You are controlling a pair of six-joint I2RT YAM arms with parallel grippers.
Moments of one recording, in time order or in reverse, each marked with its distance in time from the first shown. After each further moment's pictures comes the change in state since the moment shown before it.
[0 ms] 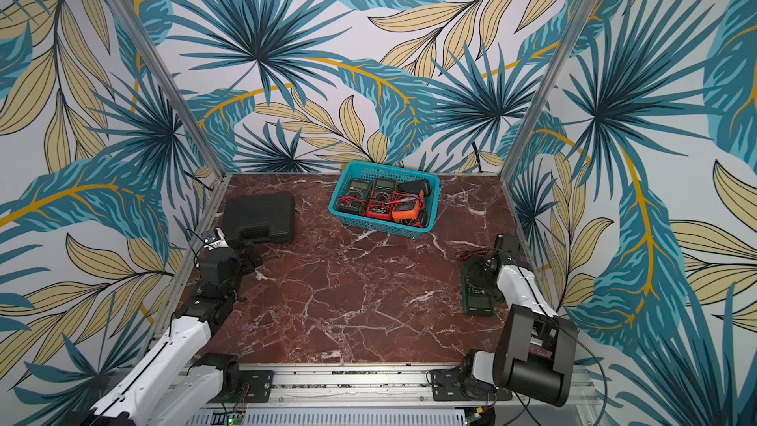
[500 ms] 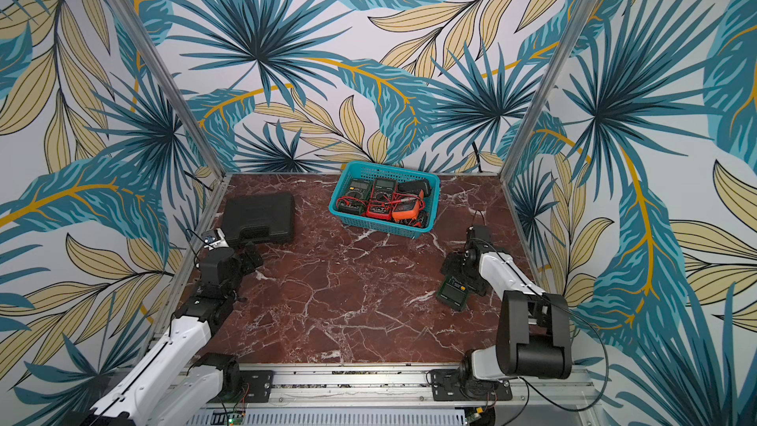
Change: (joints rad) left arm 0.000 0.000 0.000 -0.002 0.009 -0.006; right arm 0.221 0.117 0.090 -0.092 0.066 0.077
